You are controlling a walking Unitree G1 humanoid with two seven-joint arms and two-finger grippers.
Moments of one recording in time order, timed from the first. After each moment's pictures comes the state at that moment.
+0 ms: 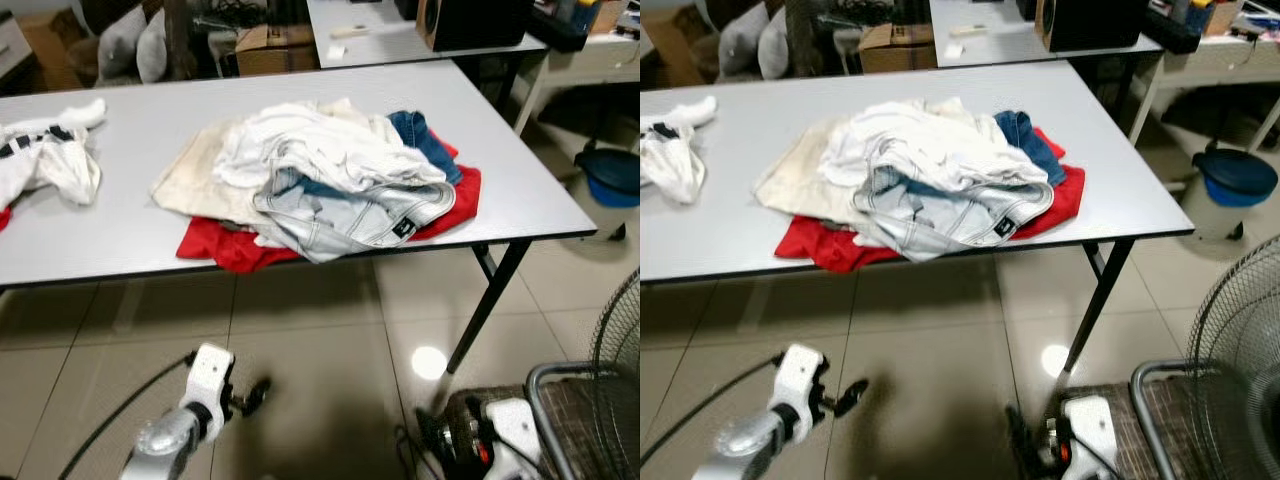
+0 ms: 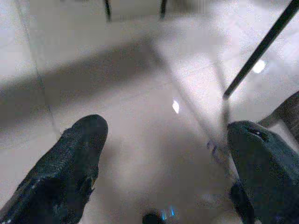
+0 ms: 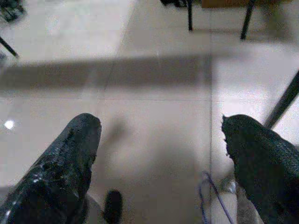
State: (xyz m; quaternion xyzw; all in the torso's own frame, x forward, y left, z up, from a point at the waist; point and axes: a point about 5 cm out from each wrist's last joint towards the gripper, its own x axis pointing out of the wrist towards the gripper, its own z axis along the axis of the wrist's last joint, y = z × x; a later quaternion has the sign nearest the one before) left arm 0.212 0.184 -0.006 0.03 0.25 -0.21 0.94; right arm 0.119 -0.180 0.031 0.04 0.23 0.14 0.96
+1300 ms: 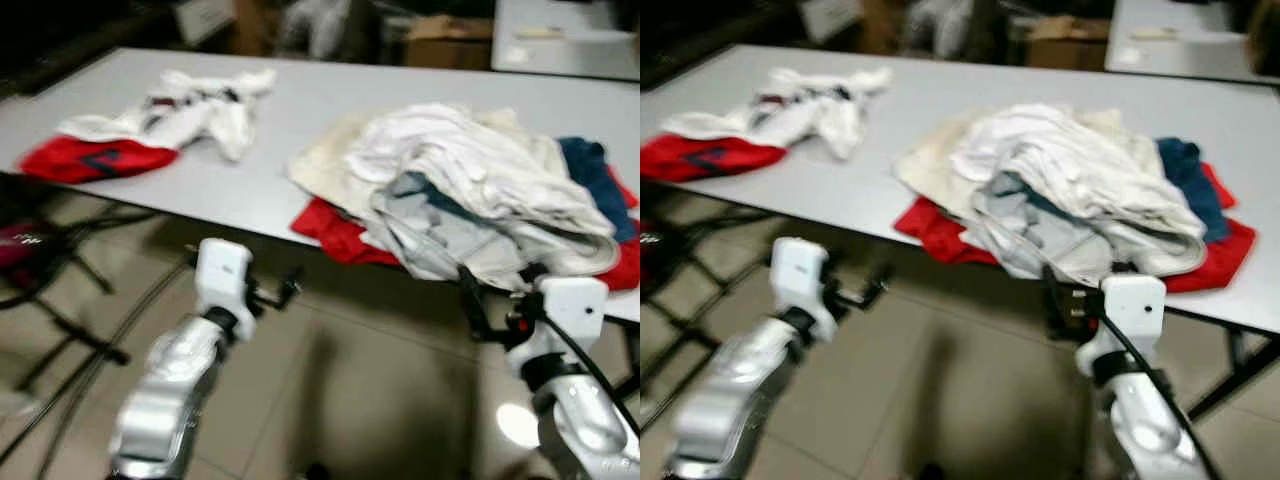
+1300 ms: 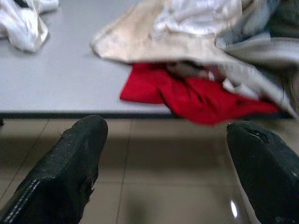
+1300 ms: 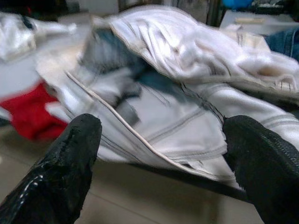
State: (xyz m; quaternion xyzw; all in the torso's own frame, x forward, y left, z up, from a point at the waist) left arm 0.260 0.129 0.119 -0.01 0.09 -0.19 0.98; right arm 0.203 -0.189 0.141 -0.05 0.04 -0.01 1.00
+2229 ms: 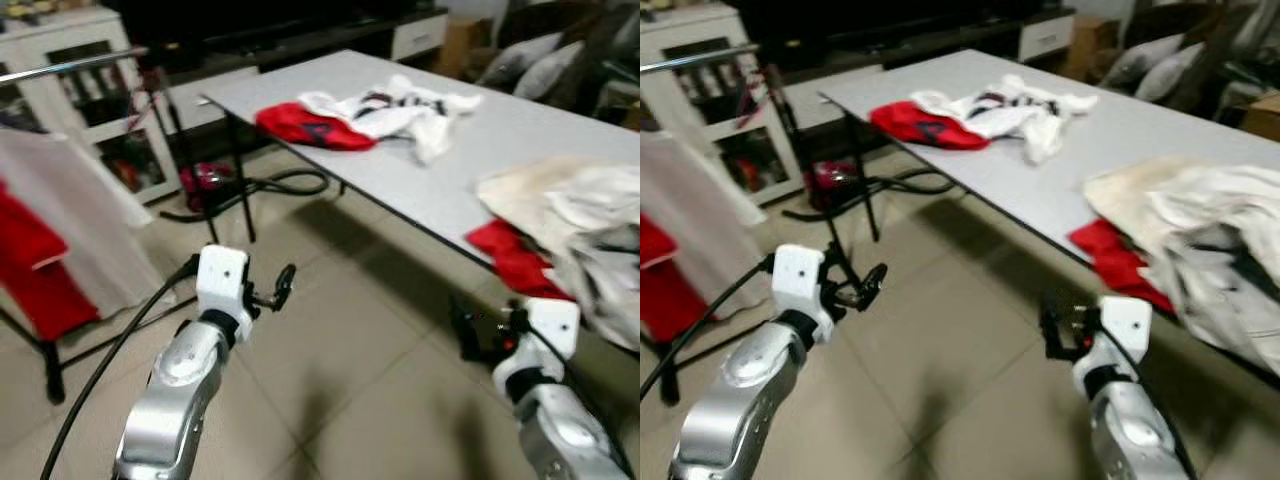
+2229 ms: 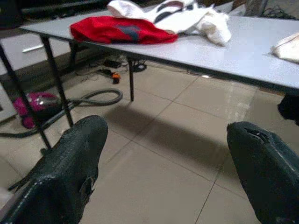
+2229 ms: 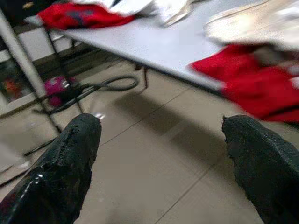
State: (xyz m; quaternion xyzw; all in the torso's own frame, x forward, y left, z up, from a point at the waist) left arm 0.262 0.136 0.120 0.01 0.08 -0.15 0.99; right arm 0.213 -0.189 0.096 0.05 0.11 0.00 0.99
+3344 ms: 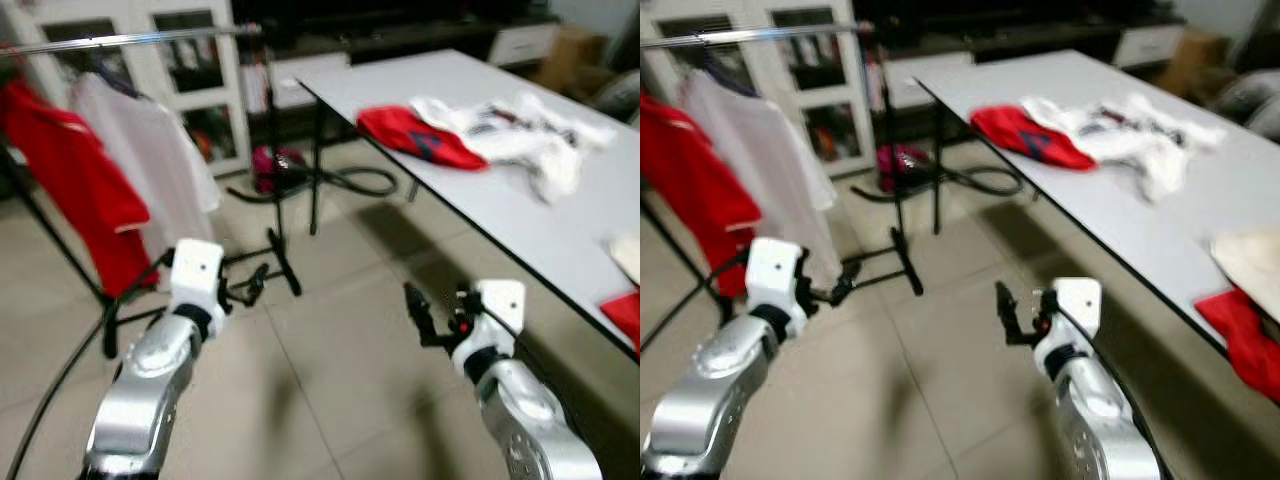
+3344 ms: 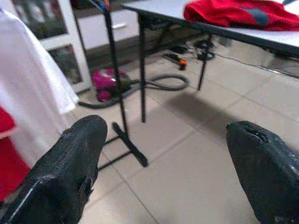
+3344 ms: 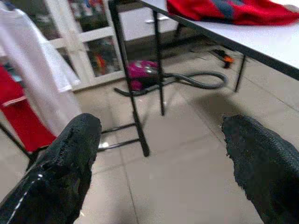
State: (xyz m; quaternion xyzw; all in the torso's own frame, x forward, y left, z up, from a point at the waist) left arm 0.264 0.163 0.122 0.04 0.09 -0.12 0.99; right arm 0.233 -0.159 0.097 0.06 0.11 0.09 0.99
